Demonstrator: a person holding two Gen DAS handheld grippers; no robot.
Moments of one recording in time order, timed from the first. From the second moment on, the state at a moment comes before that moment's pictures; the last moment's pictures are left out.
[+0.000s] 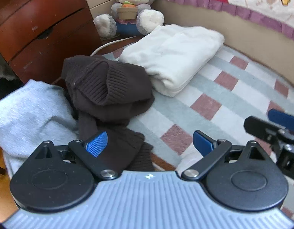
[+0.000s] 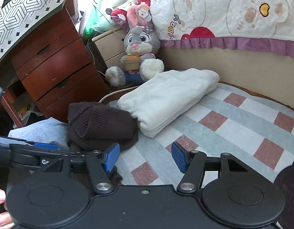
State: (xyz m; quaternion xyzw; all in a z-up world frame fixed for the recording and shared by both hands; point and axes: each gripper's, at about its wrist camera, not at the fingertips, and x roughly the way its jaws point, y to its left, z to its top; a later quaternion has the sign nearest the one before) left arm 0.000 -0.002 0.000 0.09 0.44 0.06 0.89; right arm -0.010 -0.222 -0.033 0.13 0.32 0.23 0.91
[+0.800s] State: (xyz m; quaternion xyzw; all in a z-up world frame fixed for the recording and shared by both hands) left arm -0.002 0.005 0.006 0.04 0.44 0.04 0.90; right arm -0.009 -0.220 -0.038 0.13 0.33 0.22 0.91
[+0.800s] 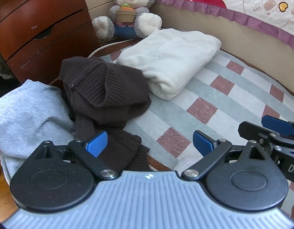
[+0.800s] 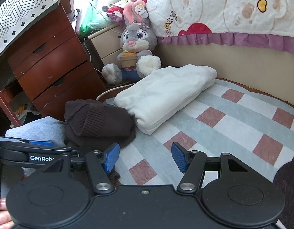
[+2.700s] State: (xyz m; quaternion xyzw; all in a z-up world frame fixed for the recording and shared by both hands) left arm 0.028 0.115 -0.051 -0.01 0.37 0.11 0.92; right arm 0.084 -0.146 -0.130 0.38 0.49 0.32 0.72
